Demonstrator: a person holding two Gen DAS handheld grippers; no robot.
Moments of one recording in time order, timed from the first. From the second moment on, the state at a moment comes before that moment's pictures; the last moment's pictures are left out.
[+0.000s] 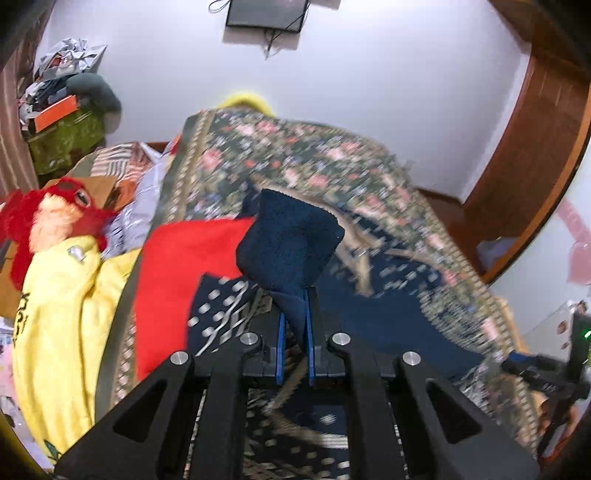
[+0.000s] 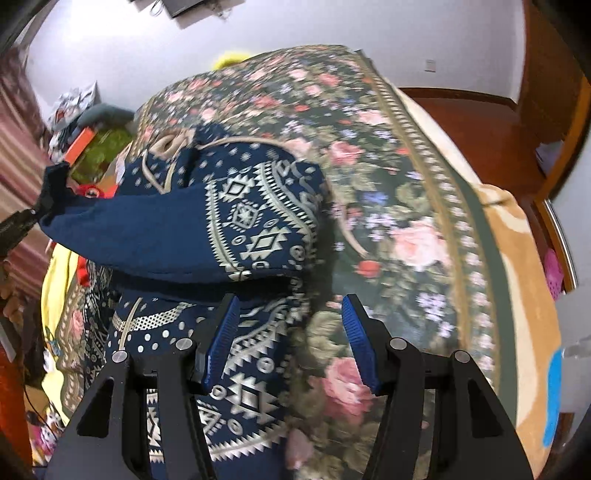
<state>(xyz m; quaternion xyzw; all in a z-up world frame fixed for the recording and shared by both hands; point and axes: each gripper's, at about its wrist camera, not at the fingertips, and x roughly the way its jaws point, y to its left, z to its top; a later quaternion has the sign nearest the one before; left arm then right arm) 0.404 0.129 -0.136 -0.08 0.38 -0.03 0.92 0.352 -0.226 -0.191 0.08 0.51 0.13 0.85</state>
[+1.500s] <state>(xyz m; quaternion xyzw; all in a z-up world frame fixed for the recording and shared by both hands) 0.405 0.132 -0.130 0.01 0.37 0.02 0.93 0.432 -0.174 -0.128 0.02 0.45 0.16 0.88</state>
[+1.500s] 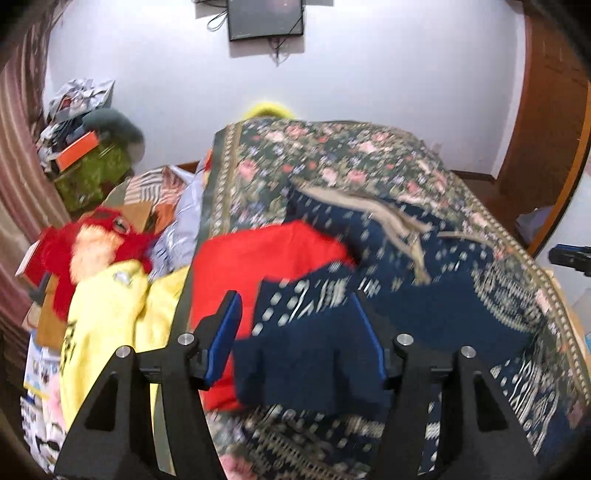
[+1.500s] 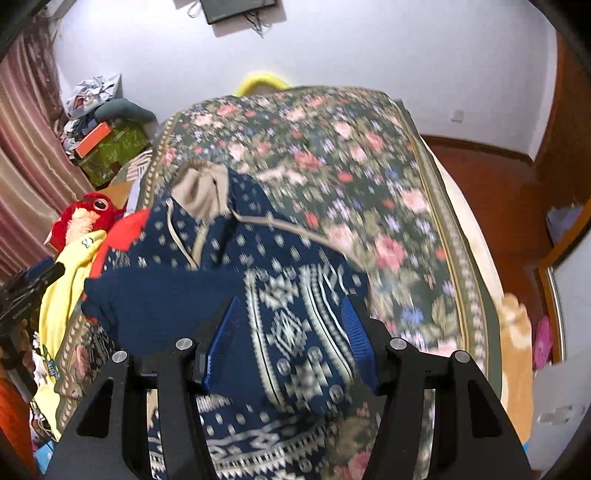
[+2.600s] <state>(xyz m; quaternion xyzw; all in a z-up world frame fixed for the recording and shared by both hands) 0.639 0.140 -0.234 -0.17 0.48 0.00 0.86 0.624 -0.039 -0.223 -0.07 0.51 0.17 0.84</state>
